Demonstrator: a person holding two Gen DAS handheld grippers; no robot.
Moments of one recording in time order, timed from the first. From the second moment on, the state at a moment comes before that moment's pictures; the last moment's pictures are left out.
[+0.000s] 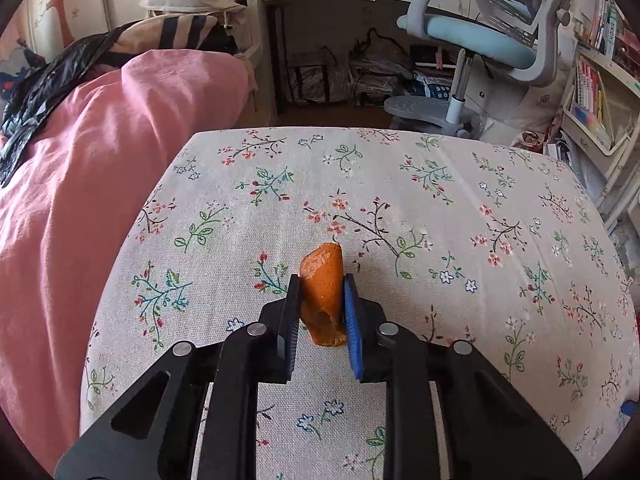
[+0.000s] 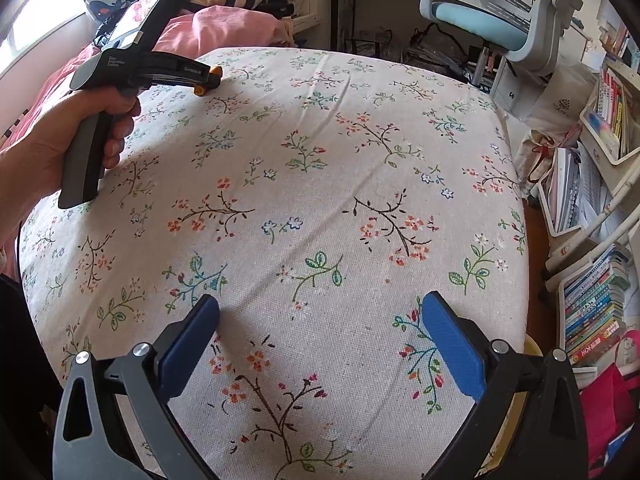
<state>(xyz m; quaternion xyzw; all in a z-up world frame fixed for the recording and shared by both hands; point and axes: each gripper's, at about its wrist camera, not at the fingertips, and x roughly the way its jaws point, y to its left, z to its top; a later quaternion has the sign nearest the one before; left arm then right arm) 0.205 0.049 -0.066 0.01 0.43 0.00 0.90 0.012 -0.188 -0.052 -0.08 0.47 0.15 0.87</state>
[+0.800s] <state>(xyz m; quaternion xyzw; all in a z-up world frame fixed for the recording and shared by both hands) 0.067 -0.043 -0.006 0.00 0.36 -0.06 0.93 -0.032 -0.221 -0.025 -0.07 0.43 0.11 0.89</state>
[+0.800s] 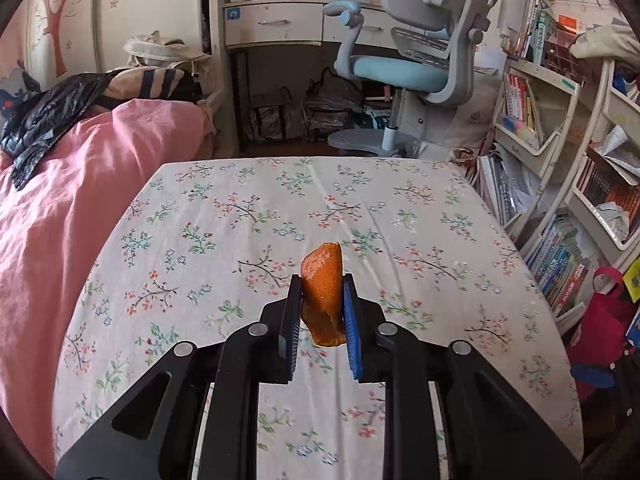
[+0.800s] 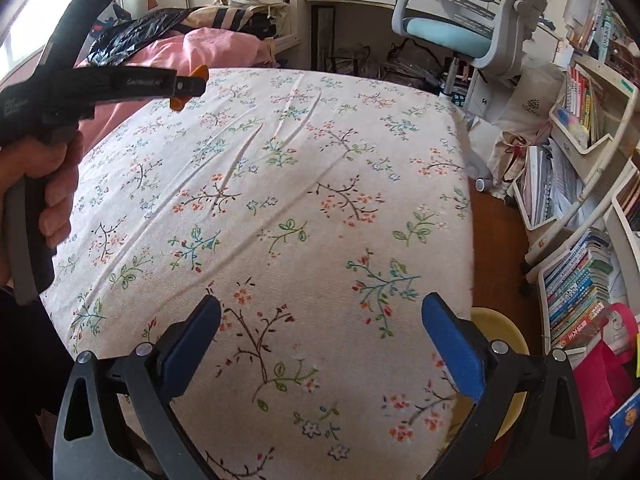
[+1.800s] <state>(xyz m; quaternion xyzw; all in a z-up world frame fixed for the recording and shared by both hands) -0.057 -0.295 -0.022 -0.02 0.40 -0.27 0.88 -0.151 -0.415 0.006 0.15 0.34 -0.25 0.89</state>
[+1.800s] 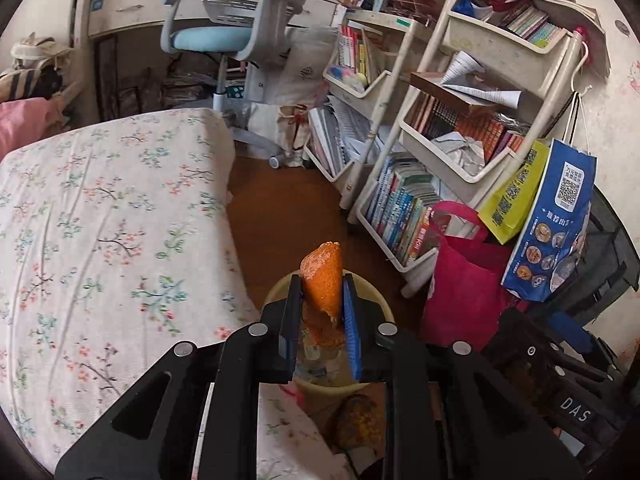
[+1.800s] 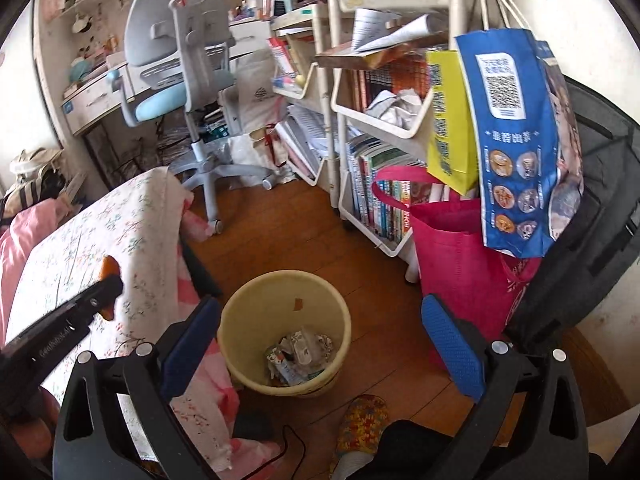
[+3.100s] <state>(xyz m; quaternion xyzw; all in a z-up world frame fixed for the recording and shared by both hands) -0.065 -0.241 0.018 0.04 0.32 -0.13 0.94 -0.147 -0.377 0.010 0.05 0.33 -0.19 0.92</state>
